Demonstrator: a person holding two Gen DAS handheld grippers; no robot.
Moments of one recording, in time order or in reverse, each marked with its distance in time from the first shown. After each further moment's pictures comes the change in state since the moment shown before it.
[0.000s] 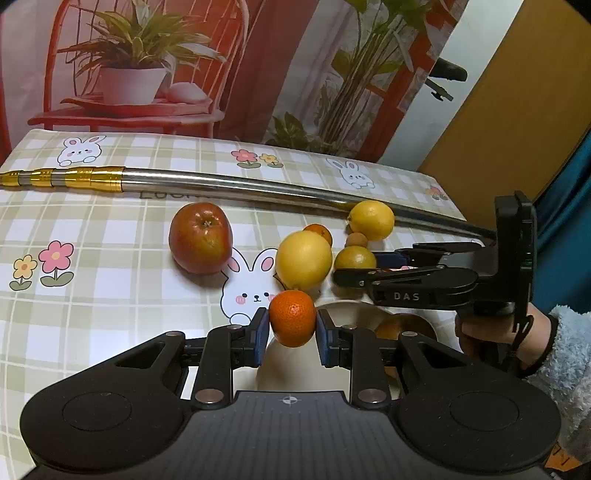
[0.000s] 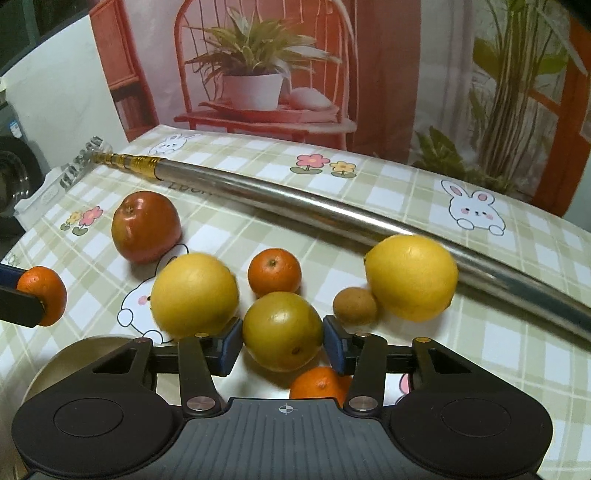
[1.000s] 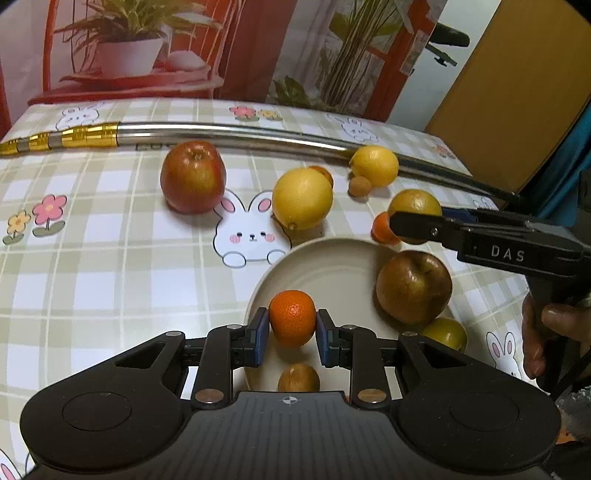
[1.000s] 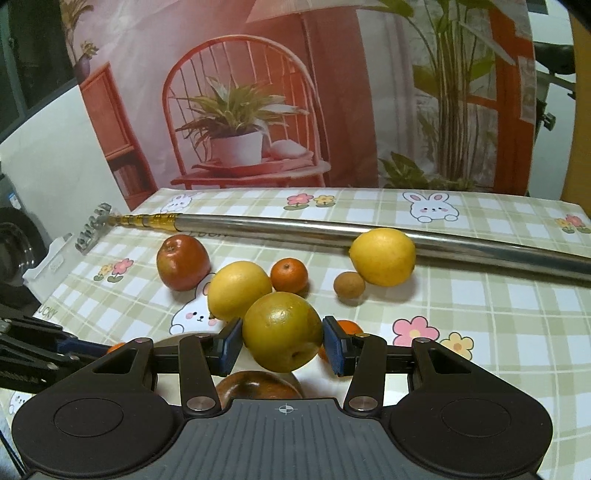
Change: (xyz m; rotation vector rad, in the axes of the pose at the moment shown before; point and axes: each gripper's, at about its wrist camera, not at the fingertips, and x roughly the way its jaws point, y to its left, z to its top) left arm 0.017 -0.008 -0.036 0.023 0.080 0.036; right arm -0.078 0.014 -0.039 0.147 -0.180 0.003
